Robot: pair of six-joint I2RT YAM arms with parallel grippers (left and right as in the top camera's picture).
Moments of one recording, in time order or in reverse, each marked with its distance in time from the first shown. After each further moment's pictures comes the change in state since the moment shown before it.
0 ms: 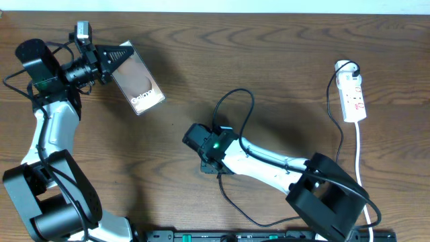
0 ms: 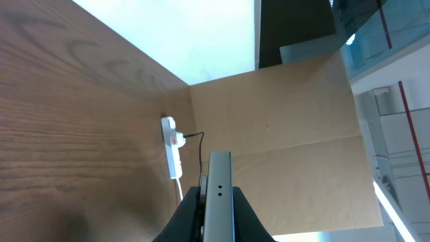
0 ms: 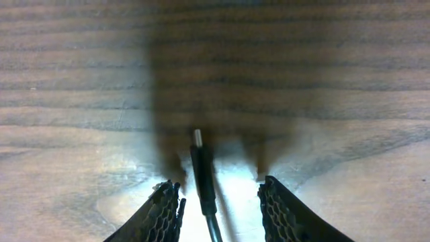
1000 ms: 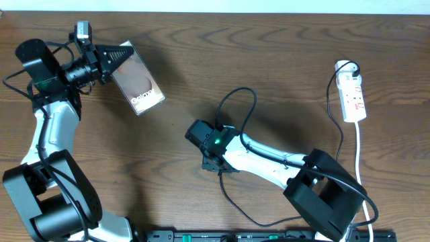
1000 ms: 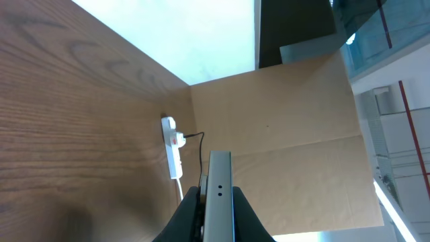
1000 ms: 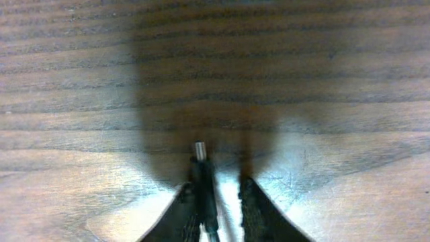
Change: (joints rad) left arm 0.000 0.000 0.000 0.000 0.000 0.003; right arm -0.029 0.021 0.007 -0.002 -0.034 0.007
